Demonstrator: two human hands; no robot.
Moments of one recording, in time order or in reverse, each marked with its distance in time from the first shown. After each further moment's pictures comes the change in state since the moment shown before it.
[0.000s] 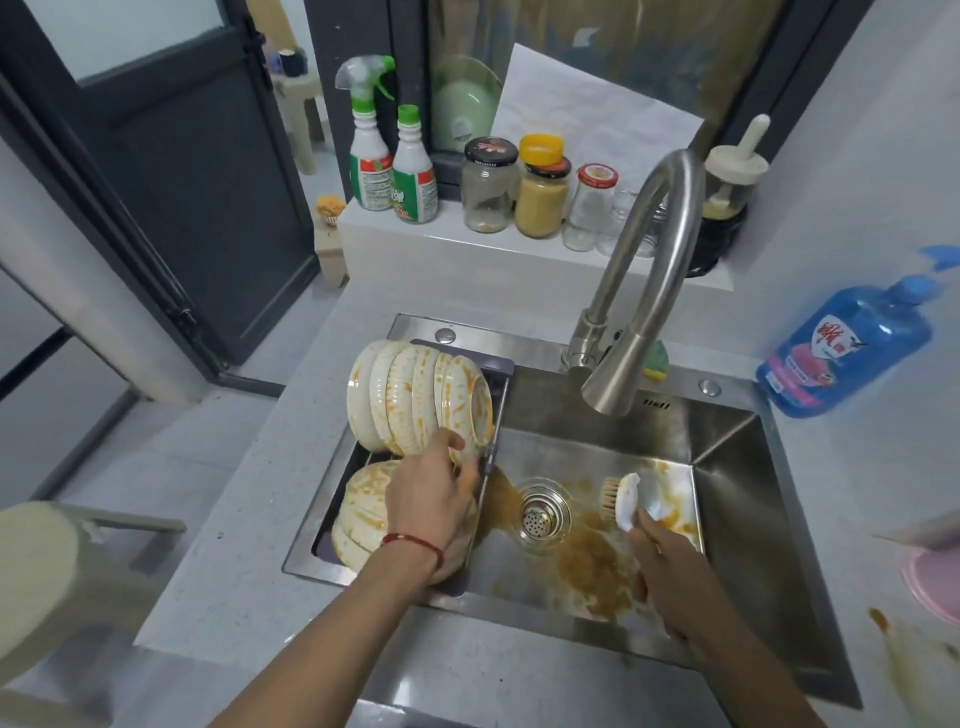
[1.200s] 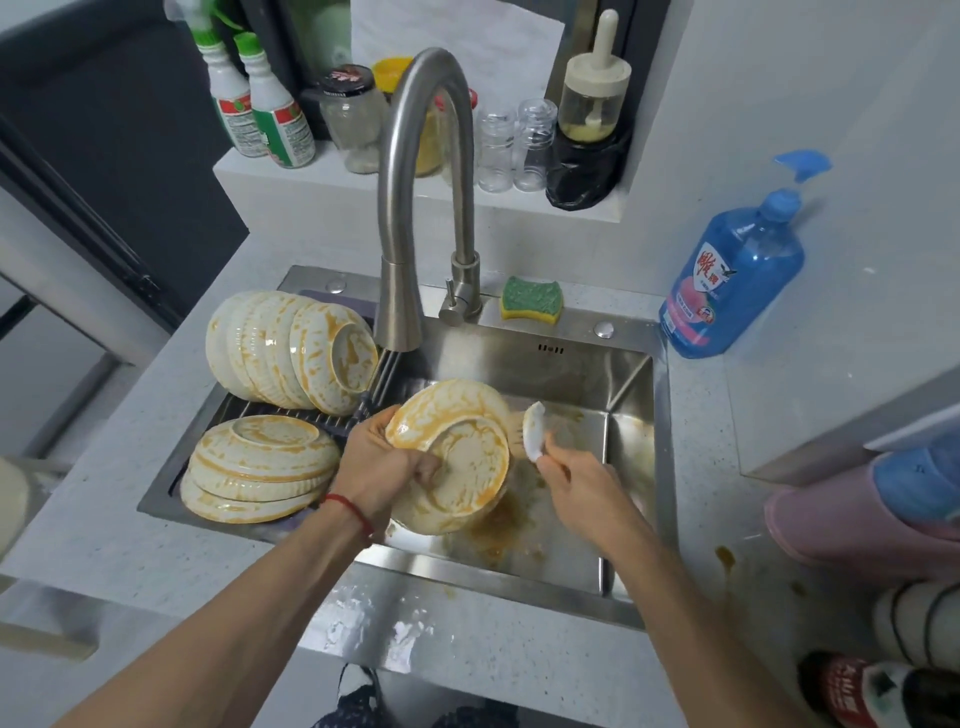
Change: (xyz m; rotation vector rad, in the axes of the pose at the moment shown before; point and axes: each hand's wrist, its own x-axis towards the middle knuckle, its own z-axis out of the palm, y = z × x) left_hand -0.062 0.128 0.094 -0.878 -0.203 -0.318; right_hand 0.044 0.063 -0.109 -0.119 -0.183 -0.120
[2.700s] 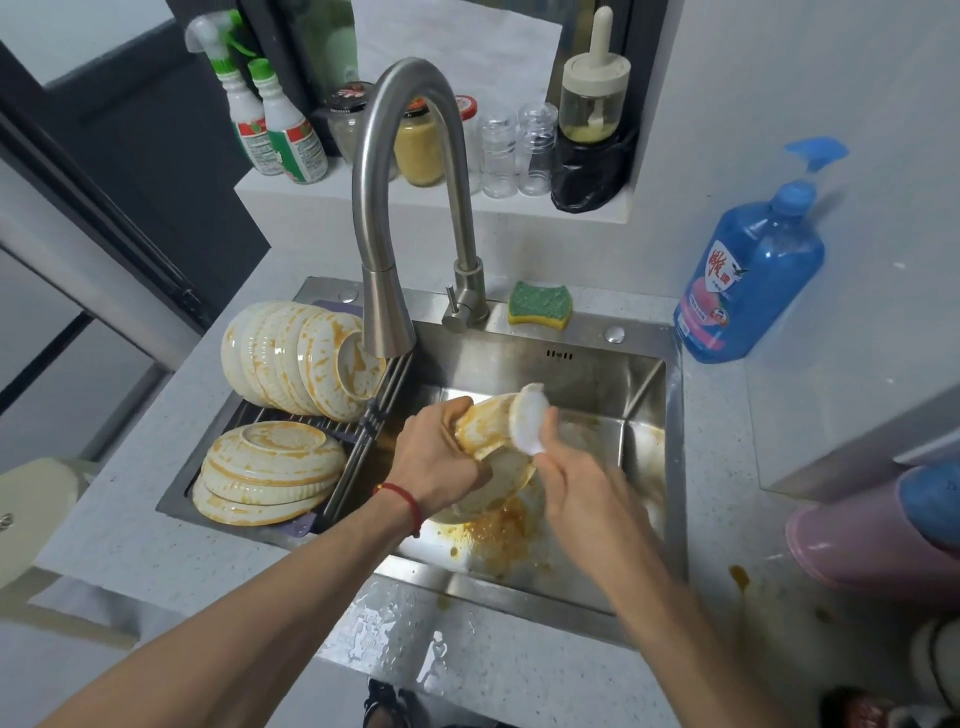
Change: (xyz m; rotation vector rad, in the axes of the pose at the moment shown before) left_hand -0.014 0.027 0.057 0.638 -0.029 0.282; right_hand -0.034 -0.020 -0.030 -0.089 0.079 -0.160
